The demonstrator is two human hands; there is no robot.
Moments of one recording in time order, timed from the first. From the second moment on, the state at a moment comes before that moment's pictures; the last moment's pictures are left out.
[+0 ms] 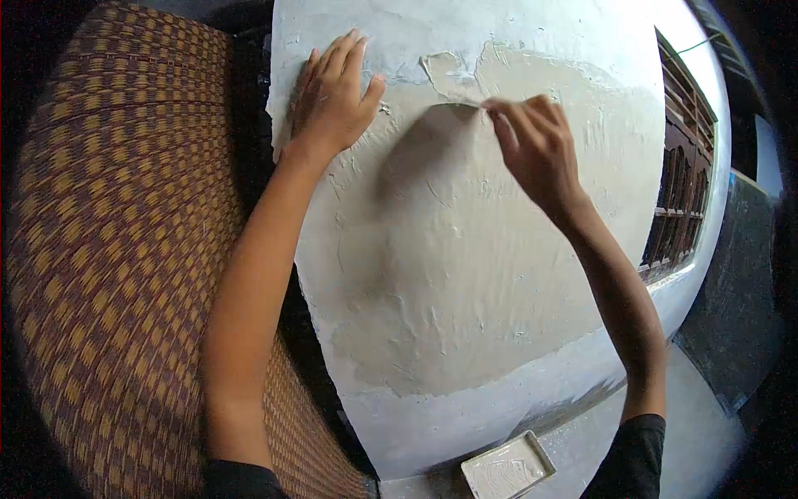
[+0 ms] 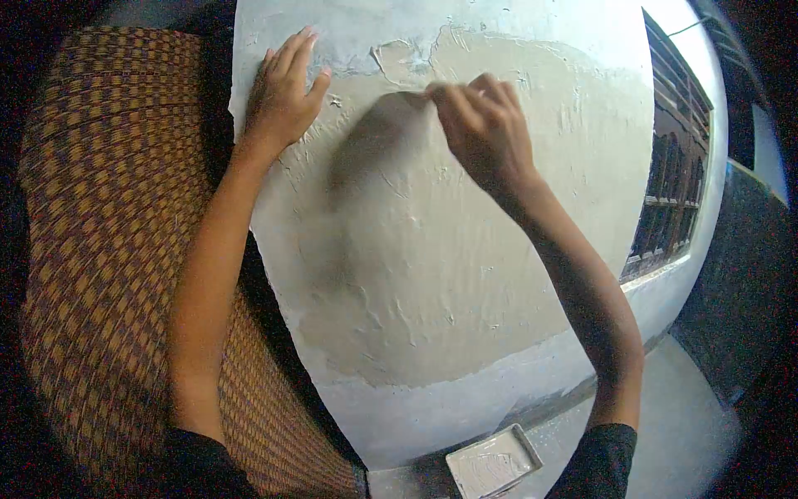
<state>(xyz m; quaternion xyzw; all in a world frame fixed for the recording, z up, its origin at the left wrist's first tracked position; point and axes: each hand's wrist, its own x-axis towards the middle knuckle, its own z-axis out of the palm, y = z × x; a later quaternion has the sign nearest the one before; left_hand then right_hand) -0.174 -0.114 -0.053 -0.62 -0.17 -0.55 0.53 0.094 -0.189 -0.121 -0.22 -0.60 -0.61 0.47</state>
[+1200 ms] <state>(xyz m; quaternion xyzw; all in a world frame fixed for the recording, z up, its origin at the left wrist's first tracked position) -0.171 -0.103 -0.066 -0.62 -0.19 -0.53 0.55 0.140 -0.127 -0.053 -0.11 -0.57 -0.12 0.81</state>
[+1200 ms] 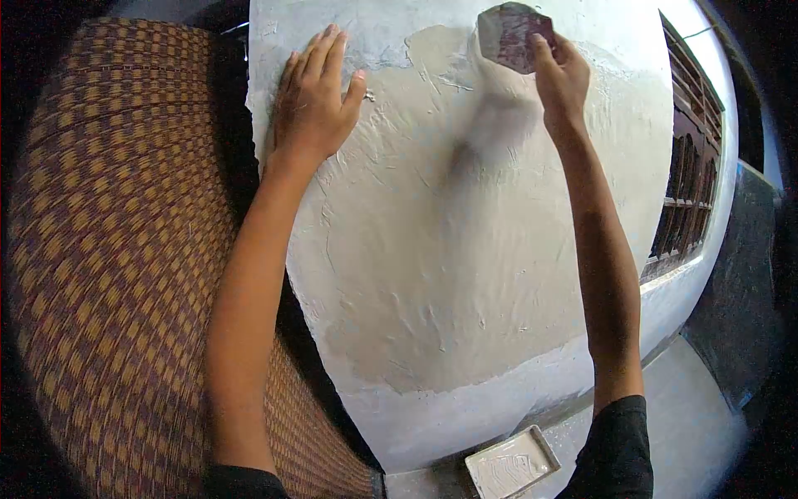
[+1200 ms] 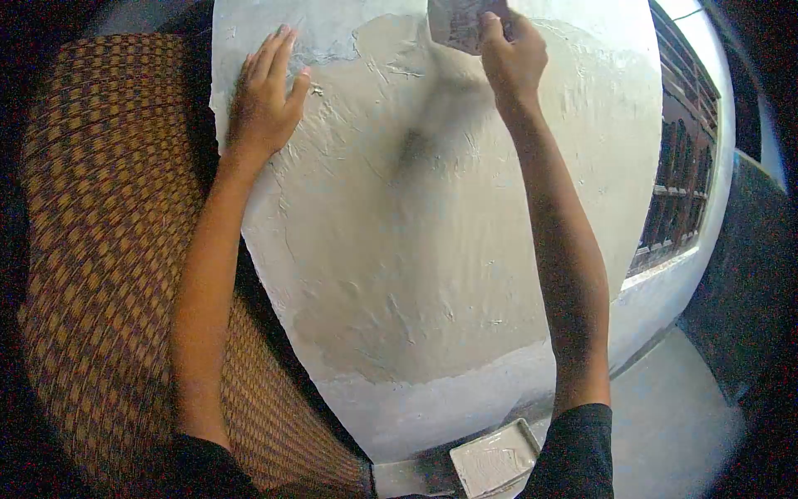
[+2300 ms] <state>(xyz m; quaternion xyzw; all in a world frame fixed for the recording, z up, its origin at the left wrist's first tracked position) -0.170 -0.102 -0.073 -0.62 -0.21 -0.52 0.54 0.143 -0.126 -0.083 -0.21 -0.69 -0.29 0.63</state>
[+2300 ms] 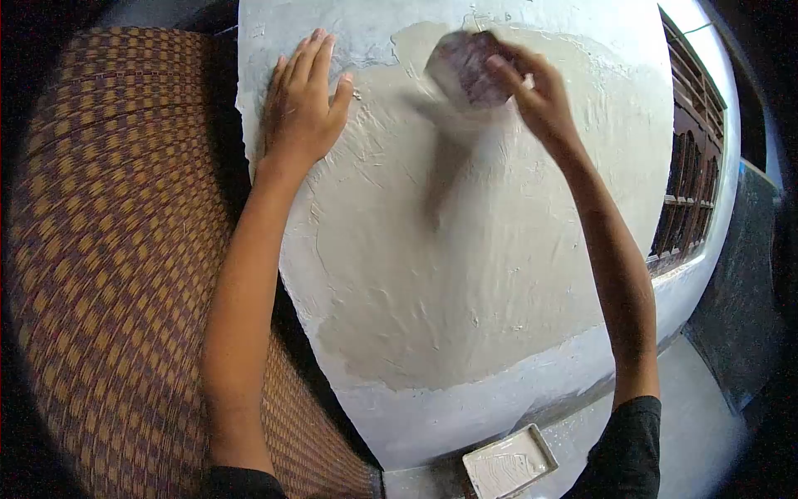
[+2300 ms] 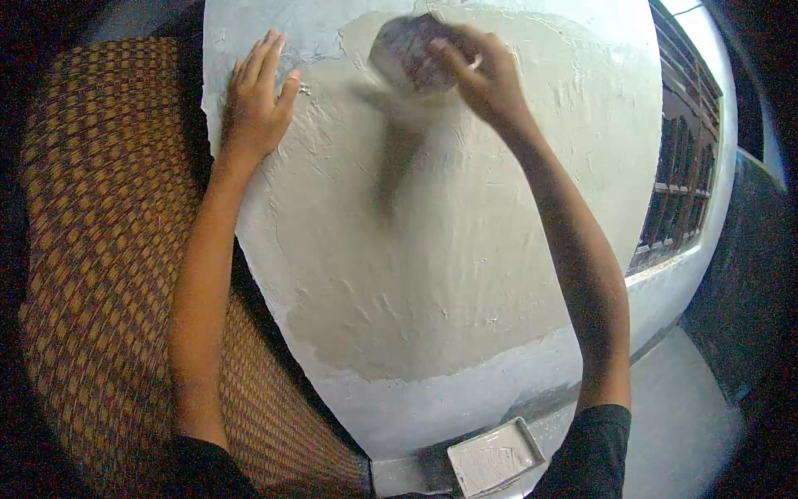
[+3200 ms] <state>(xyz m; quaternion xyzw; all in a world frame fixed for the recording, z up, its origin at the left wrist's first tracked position) -0.170 -0.104 -0.077 -0.63 -0.22 -0.52 0.53 0.142 -0.113 -0.065 -0.10 -0.65 -0.21 0.72</state>
